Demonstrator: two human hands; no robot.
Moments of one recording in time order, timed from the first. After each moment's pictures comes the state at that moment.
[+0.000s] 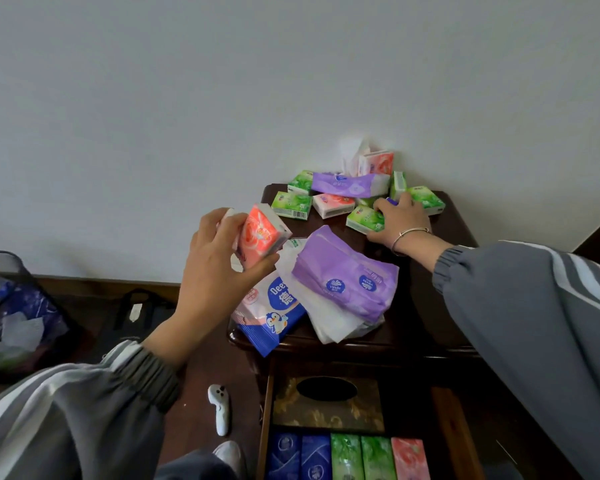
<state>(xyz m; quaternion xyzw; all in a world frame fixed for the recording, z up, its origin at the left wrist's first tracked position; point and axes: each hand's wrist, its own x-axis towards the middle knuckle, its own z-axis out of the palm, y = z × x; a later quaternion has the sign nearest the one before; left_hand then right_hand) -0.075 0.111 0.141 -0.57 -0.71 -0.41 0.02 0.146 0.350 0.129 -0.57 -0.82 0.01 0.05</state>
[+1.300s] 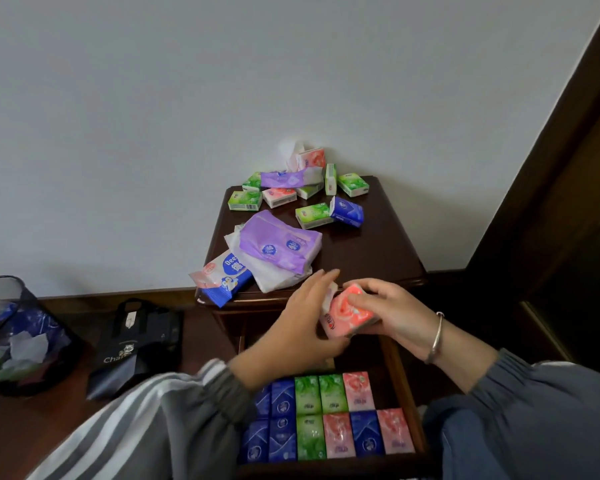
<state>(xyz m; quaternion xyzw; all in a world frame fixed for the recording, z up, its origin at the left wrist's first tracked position) 0.130 0.032 0.150 -0.71 -0.59 -0.26 -0.29 0.299 0.100 0.152 -0.43 -0.54 0.68 0.26</state>
